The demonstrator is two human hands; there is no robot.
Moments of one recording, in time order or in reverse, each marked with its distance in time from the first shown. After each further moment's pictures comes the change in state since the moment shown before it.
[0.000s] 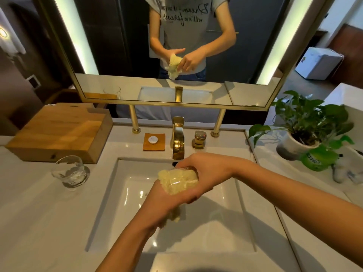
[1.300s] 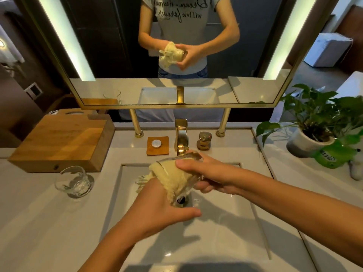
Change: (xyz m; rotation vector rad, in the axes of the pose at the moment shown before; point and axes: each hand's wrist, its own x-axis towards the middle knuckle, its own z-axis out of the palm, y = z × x) left_hand 0.006 0.031 -0.030 0.429 -0.073 0.356; right_hand 0.004 -0.017 0.009 1.105 0.194 0.261
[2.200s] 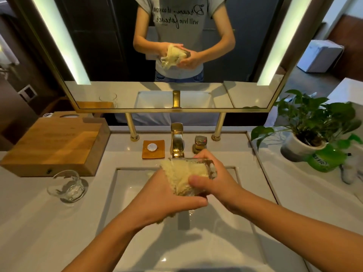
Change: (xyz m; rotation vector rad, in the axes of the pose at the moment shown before) left_hand 0.020 0.019 0.002 -0.248 -0.094 0.037; right_hand -0.021 0.030 -0.004 0.000 0.267 -0.417
